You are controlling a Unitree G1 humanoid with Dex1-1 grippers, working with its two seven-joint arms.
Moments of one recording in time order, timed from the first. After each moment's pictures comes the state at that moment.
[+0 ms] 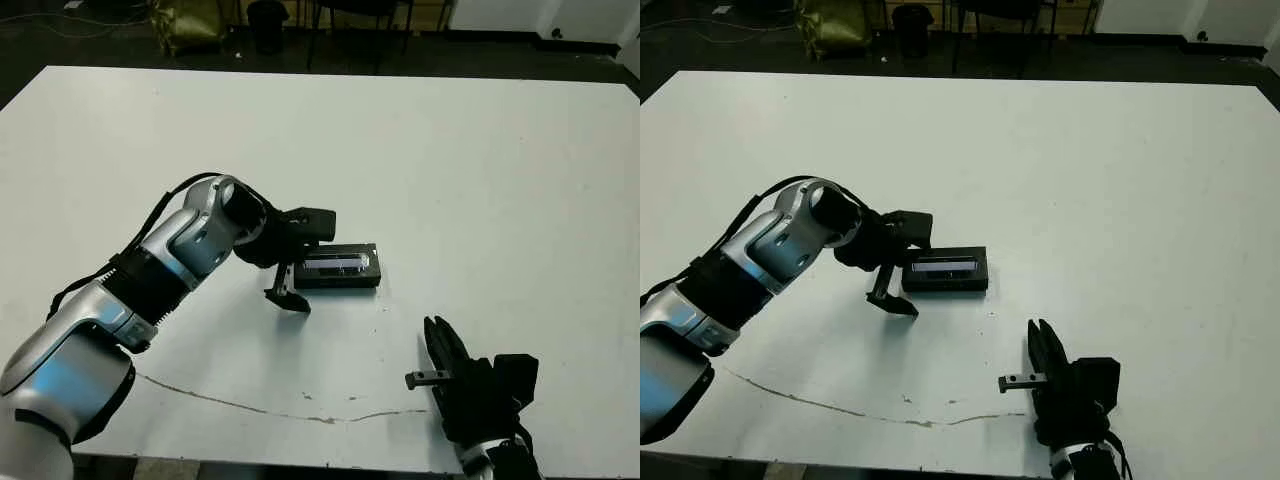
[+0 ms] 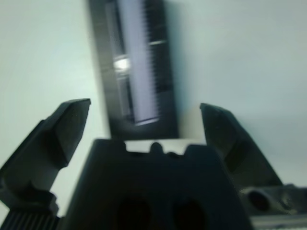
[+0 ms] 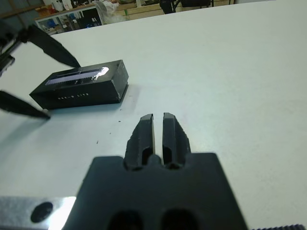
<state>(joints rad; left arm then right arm) -0.87 0.47 -0.60 0.36 0.22 0.32 -1.18 0.52 -0.12 0.21 -0.49 0.14 0.11 0.00</state>
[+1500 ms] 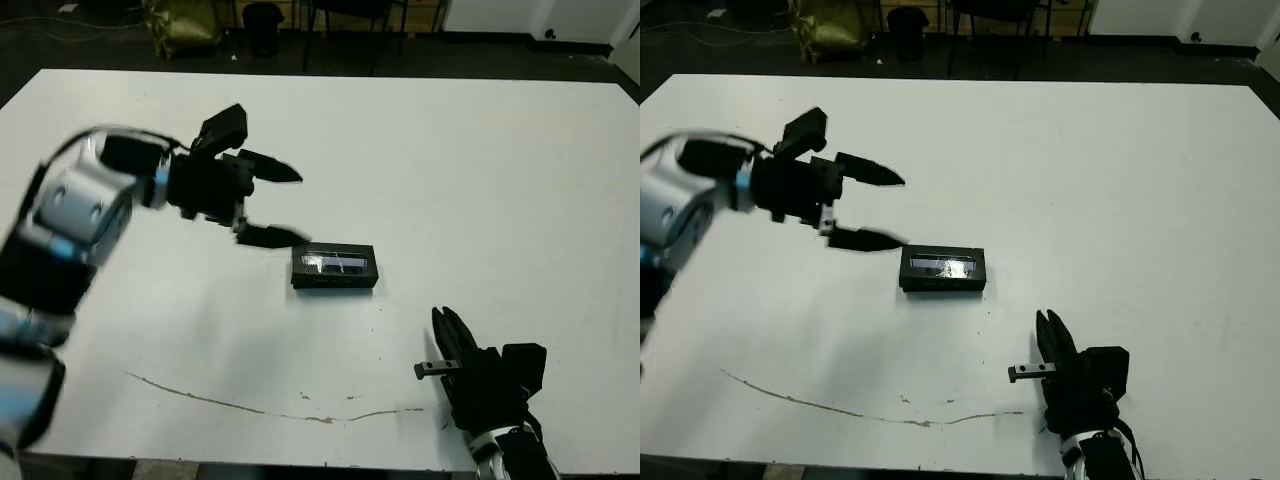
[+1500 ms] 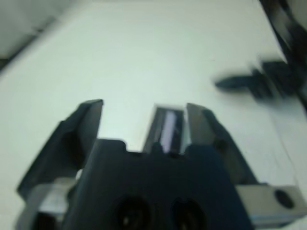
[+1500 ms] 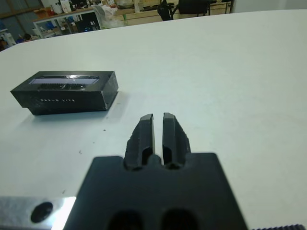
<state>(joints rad) -0.52 0.53 -0.18 -0.09 -0.40 0.44 -0.81 0.47 -0.12 0.14 -0.46 0.14 0.12 0.05</state>
